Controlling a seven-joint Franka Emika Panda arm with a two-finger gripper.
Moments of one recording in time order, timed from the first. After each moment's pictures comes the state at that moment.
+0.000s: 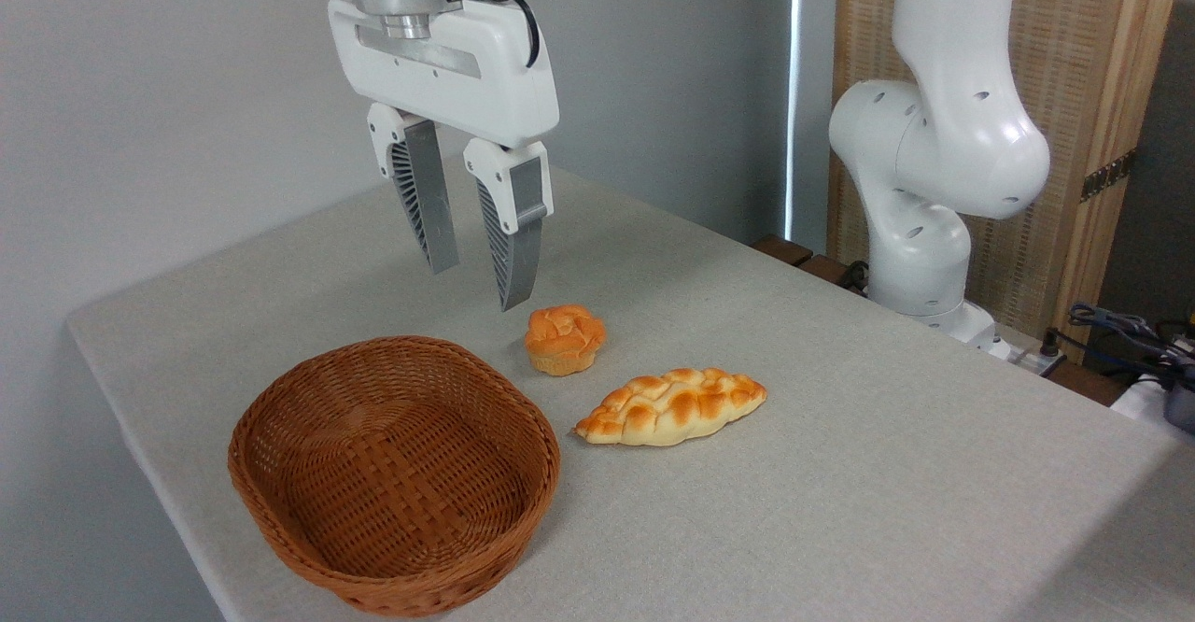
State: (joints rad) arm -0.11 -0.04 0.06 -1.64 0.00 1.66 0.64
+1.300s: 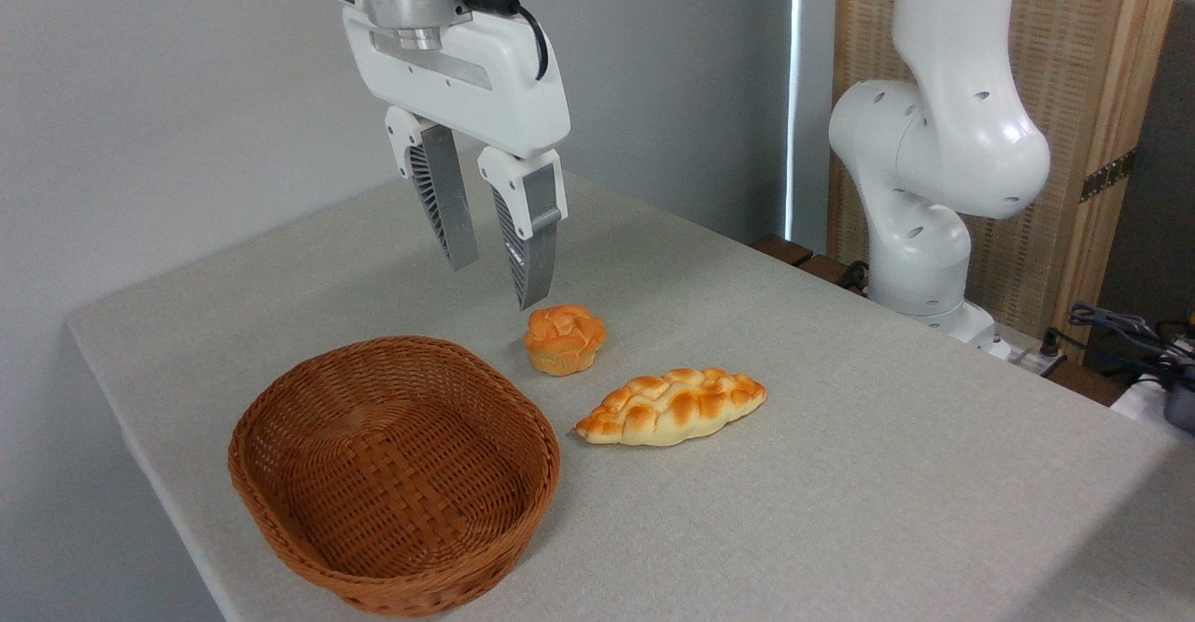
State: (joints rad) arm -0.11 -0.04 0.06 -1.65 -0.02 1.61 0.68
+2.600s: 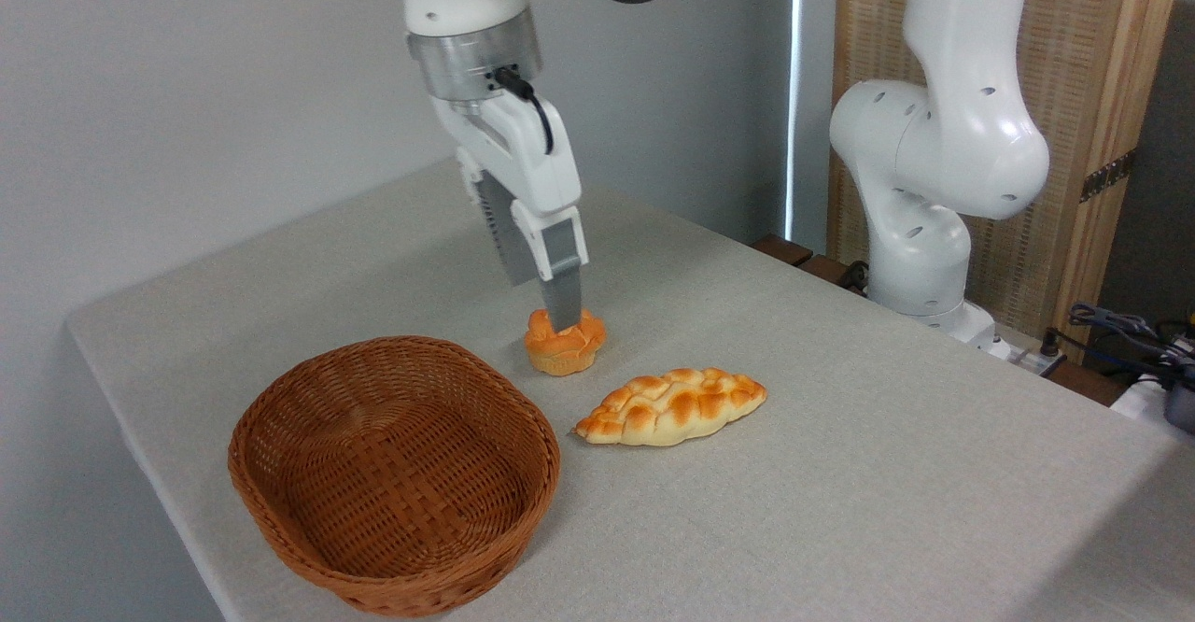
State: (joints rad) arm -0.13 -0.19 0.01 -1.97 -0.02 1.72 0.90
